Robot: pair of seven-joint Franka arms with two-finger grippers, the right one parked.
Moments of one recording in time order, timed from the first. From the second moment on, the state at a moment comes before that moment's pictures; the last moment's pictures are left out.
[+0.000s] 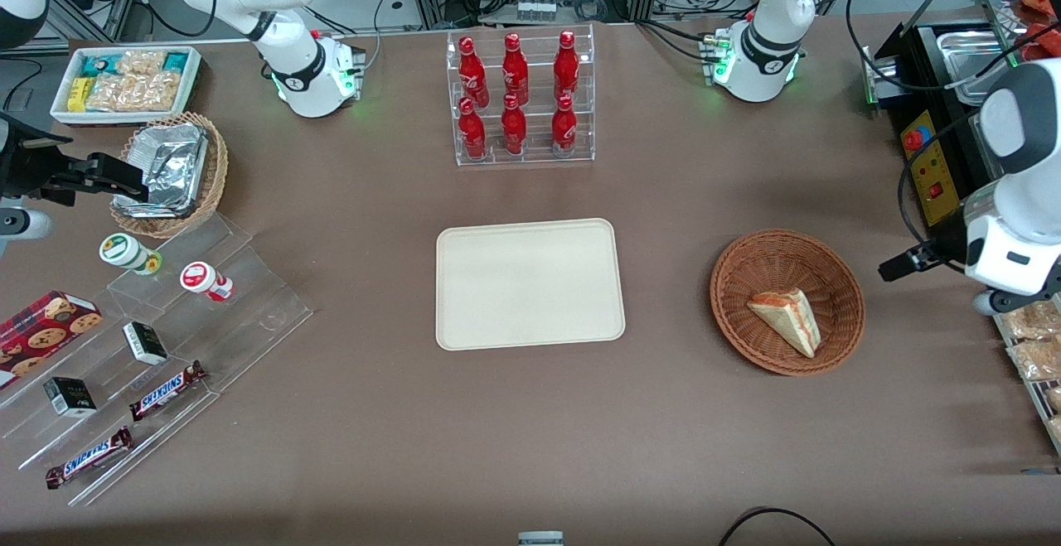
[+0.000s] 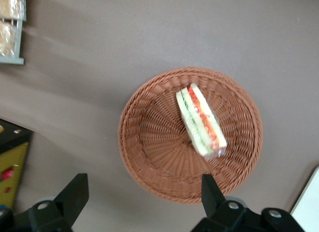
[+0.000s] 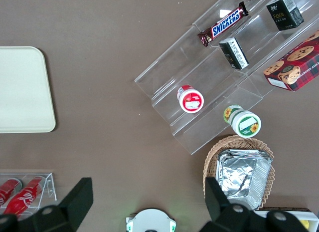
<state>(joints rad) 0.03 0.15 0.01 -1.81 0.03 1.90 -0.39</state>
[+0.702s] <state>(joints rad) -0.10 0.21 0.00 -1.96 0.03 2.15 -0.72</state>
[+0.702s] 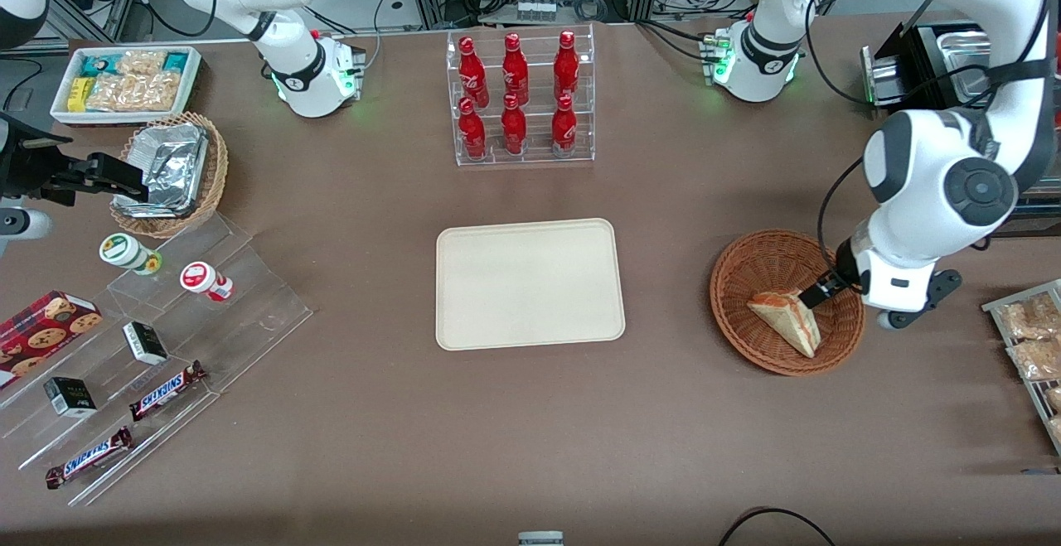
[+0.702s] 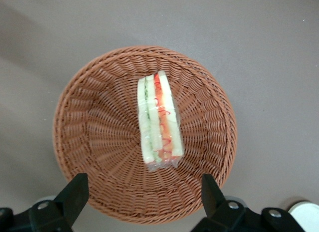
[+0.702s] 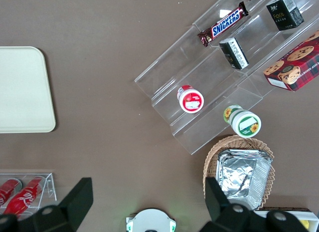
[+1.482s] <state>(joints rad) -0.11 0.30 0.01 -1.96 0.04 2.22 -0.76</state>
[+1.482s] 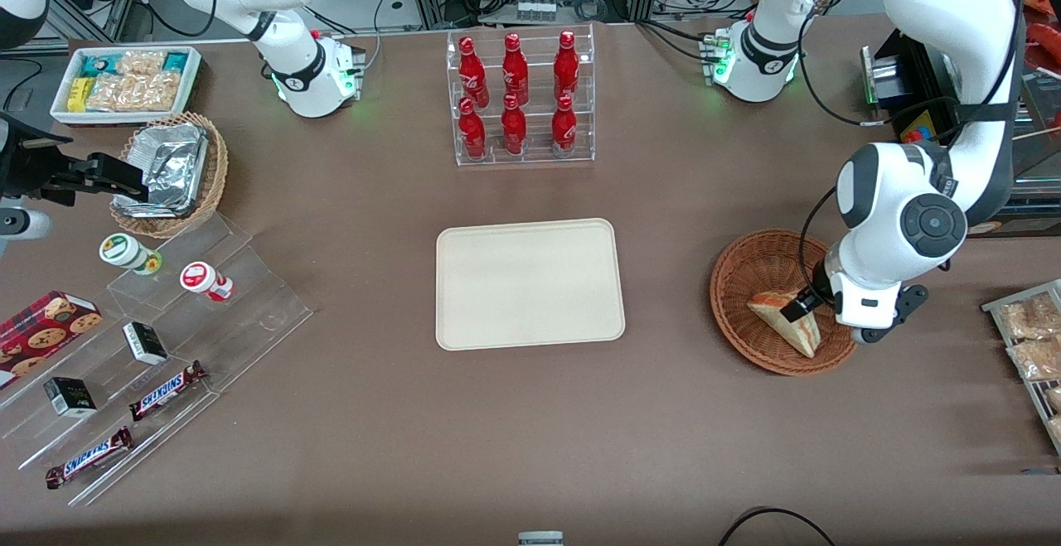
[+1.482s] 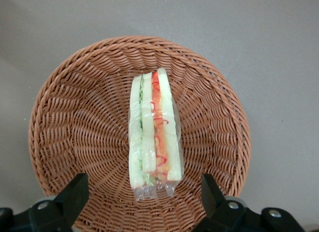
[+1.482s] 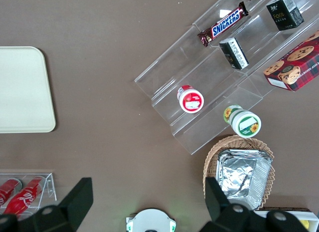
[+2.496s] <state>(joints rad) -0.11 0.40 0.01 -1.96 0.04 2.28 -0.77</state>
